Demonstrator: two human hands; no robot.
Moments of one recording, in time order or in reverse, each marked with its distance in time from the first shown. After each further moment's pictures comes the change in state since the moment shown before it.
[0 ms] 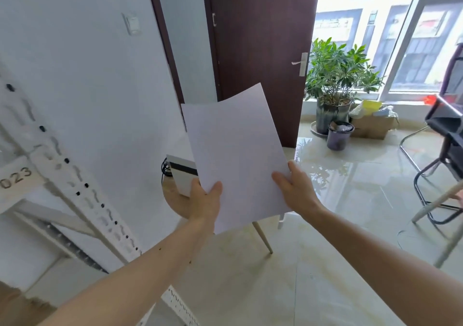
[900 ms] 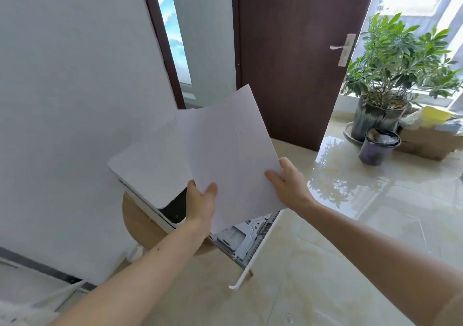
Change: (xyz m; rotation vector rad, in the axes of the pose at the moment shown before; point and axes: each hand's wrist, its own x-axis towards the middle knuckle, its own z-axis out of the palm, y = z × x) left_hand 0.184 -0.040 0.243 -0.084 0.228 -0.178; right_hand 0.307 0.135 -0.045 0.022 -0.319 -0.031
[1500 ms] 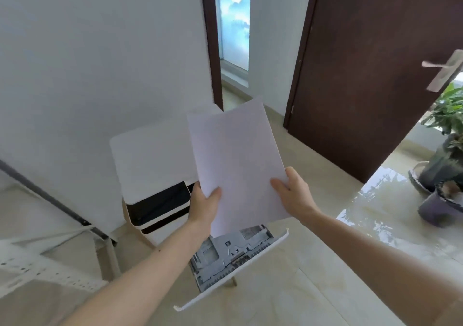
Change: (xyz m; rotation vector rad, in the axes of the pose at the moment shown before) left_hand 0.053 -0.017 0.114 -0.095 0.277 -0.089; right_hand 0.164 0.068 -0.035 -0.016 -0.377 -0.075
